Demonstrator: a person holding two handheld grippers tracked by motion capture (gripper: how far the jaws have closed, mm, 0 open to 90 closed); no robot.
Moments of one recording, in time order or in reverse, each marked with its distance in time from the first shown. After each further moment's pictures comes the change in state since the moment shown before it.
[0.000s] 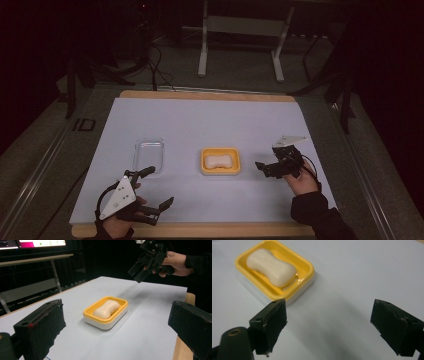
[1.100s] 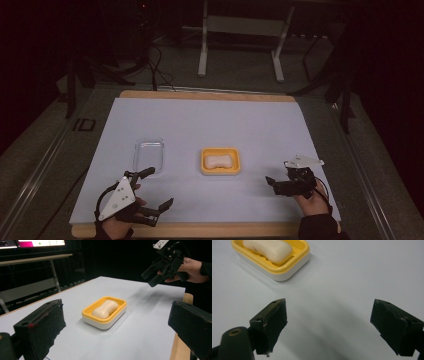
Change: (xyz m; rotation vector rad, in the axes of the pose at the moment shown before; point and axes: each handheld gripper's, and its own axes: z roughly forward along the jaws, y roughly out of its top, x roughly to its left) left arm -0.002 0.001 -0.002 0.006 -0.007 0.000; right arm 0.015 -0.053 -0.025 -0.045 -0.082 0.042
